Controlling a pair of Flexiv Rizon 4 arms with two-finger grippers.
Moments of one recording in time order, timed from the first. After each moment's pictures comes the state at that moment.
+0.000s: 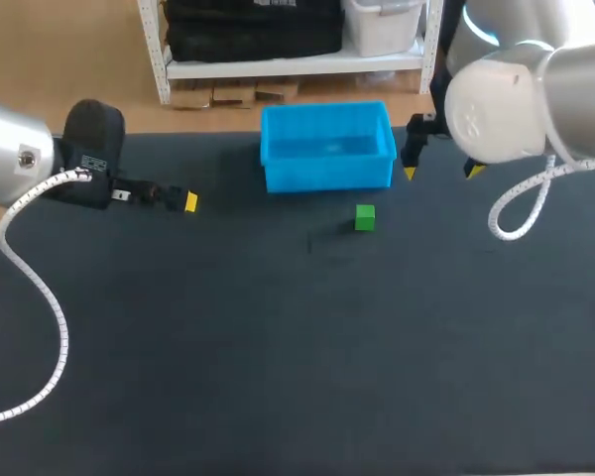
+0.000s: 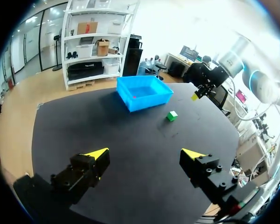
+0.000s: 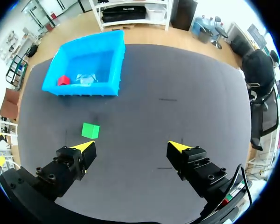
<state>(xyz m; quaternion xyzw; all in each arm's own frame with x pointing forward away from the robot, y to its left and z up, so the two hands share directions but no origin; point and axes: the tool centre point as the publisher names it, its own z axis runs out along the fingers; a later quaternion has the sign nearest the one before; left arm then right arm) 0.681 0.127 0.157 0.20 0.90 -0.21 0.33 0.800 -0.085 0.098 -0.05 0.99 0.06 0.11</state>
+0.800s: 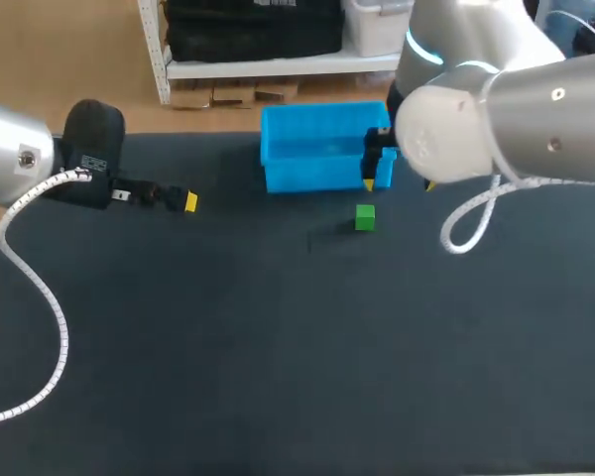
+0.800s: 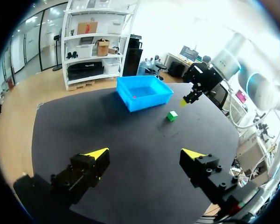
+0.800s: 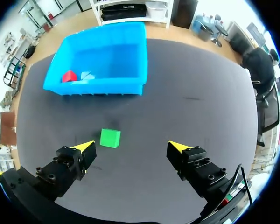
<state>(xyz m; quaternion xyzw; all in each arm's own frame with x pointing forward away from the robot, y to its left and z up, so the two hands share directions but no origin) 0.681 0.127 0.158 0.20 0.90 -0.21 0.33 0.803 -0.022 0.070 -0.03 0.99 0.05 0.10</state>
